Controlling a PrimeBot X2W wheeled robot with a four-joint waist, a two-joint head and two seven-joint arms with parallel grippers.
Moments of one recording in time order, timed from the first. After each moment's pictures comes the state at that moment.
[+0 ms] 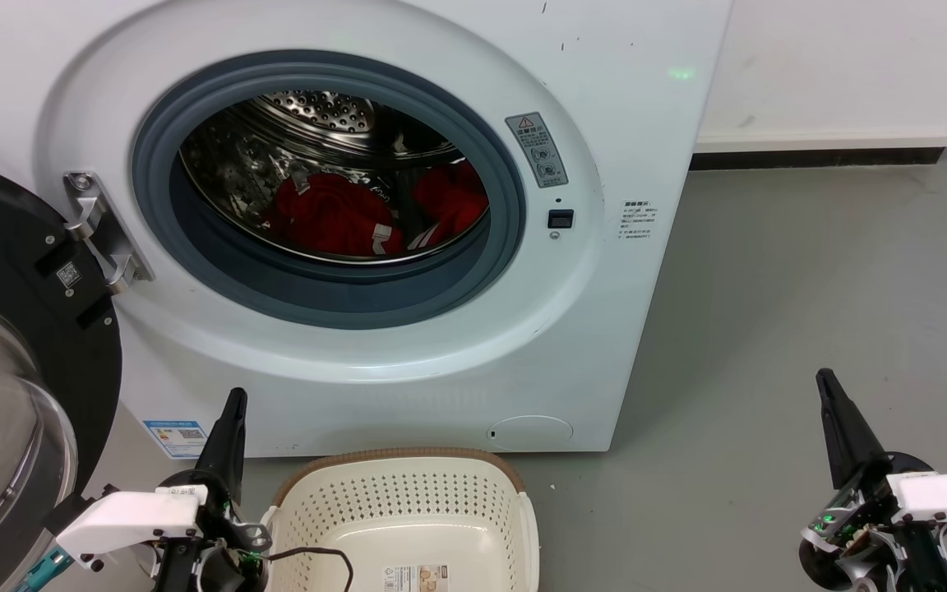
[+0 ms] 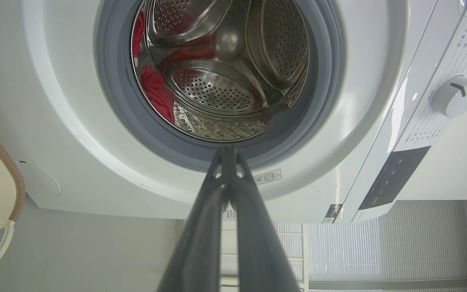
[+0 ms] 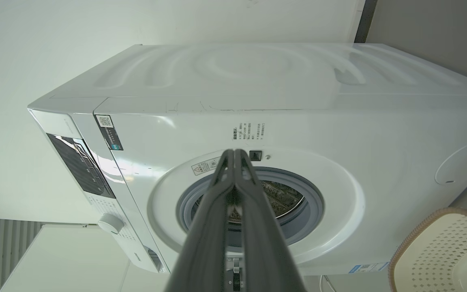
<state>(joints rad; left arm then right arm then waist) -0.11 0.05 0.11 0.25 -1.61 -0.13 0.11 -0.10 -0.05 -0.11 0.24 1.61 0.13 0.12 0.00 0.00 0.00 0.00</state>
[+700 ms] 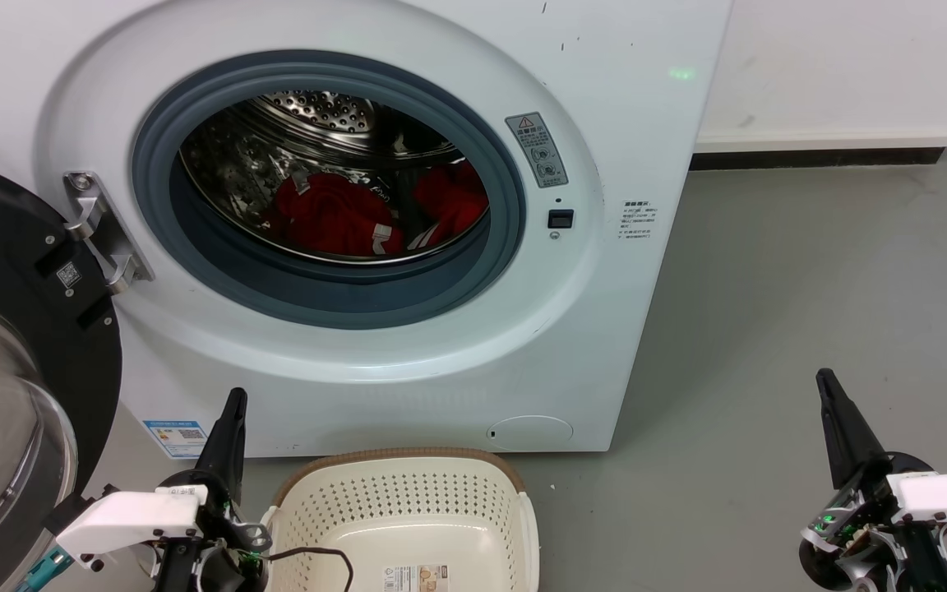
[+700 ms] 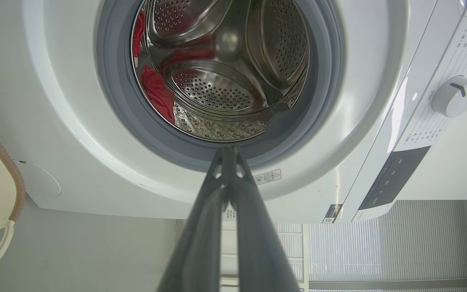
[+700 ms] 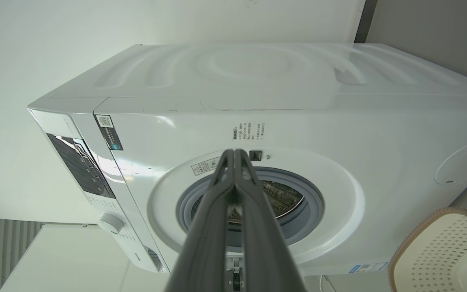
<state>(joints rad) -0.11 0.05 0.11 0.25 -1.61 -0.13 0.11 -0.10 -0.05 -0.11 0.24 1.61 0.13 0.12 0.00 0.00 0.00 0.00</state>
